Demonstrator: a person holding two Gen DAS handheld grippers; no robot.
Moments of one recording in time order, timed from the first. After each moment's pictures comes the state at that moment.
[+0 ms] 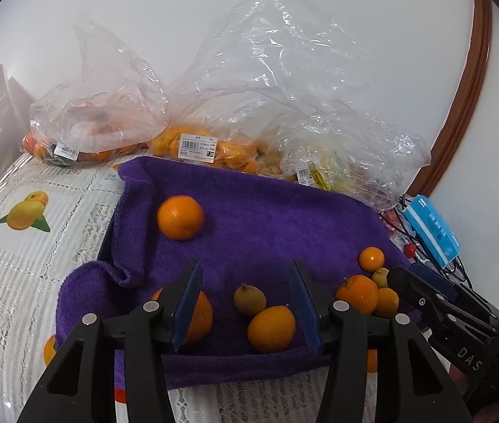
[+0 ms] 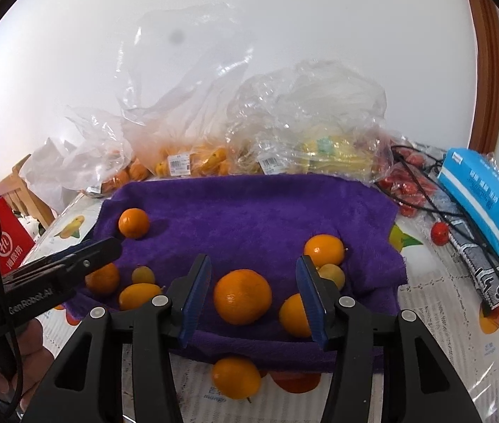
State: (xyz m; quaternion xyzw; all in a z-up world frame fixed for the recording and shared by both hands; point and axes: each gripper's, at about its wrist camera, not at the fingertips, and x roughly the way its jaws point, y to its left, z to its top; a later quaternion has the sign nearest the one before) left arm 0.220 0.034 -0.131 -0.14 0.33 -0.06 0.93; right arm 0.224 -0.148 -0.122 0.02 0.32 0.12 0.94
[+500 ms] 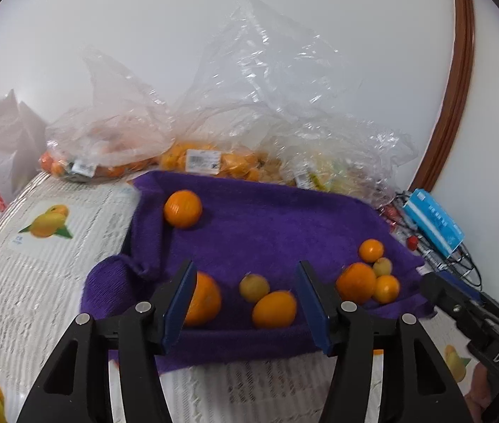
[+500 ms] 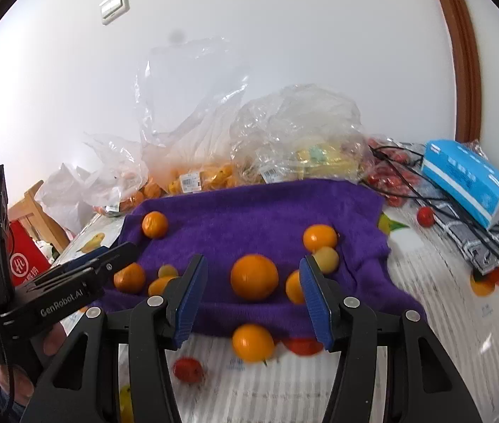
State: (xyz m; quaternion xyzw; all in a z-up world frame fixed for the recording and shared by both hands) left arm 0.188 0.032 -0.126 -0.10 0.30 -0.04 0.95; right arm 0.177 -0.167 -0.115 0.07 0.29 0.12 0.95
